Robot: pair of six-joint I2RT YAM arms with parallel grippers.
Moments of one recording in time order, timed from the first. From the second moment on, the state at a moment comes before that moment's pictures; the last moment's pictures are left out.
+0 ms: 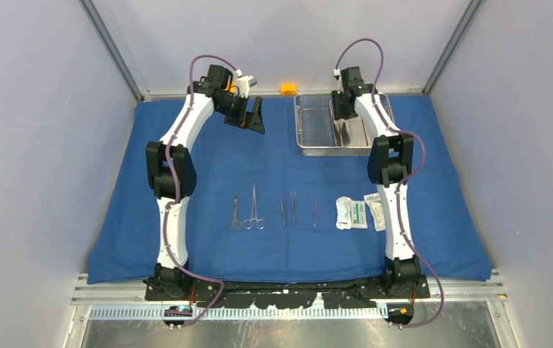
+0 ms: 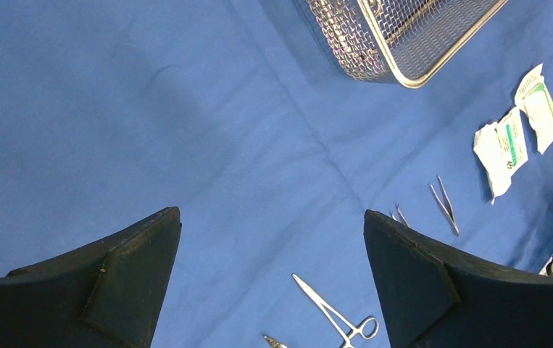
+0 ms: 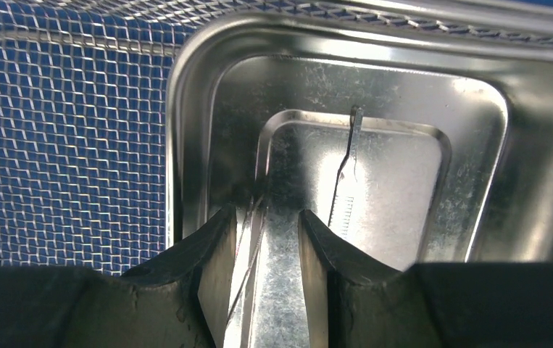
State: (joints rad) left arm -0.23 2.25 2.17 -0.93 0.61 0.10; right arm 0.16 2.58 2.44 -0.77 0.04 0.00
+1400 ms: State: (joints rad) left arm -0.22 2.25 2.14 -0.88 0.66 0.03; right arm 0.16 2.56 2.36 -0.74 0.08 0.01
